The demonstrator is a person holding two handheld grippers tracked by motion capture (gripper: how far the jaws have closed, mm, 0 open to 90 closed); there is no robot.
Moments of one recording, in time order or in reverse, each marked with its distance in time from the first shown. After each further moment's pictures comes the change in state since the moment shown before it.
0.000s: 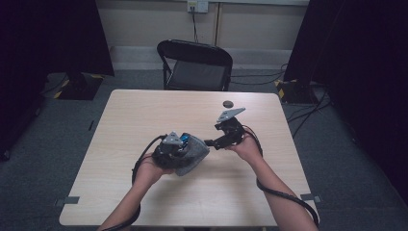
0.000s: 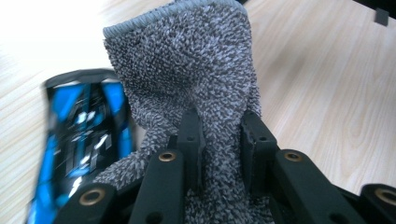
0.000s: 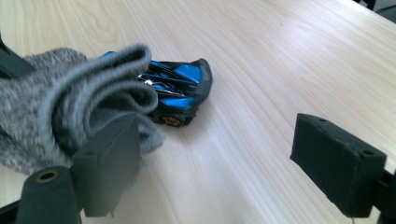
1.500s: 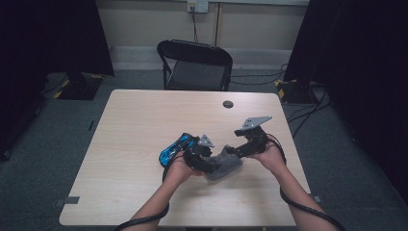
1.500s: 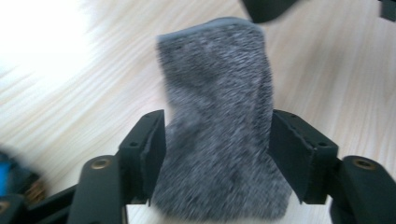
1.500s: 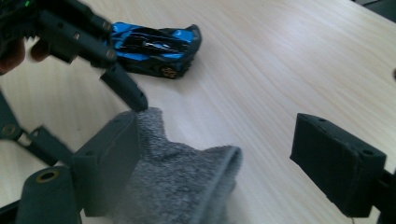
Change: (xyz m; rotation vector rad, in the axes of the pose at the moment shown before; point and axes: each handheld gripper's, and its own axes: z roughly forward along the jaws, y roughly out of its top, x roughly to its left) left arm -0.027 0.030 0.066 0.044 -0.014 0.037; right arm -0.004 -0.044 -0.057 -0.023 -0.008 -0.002
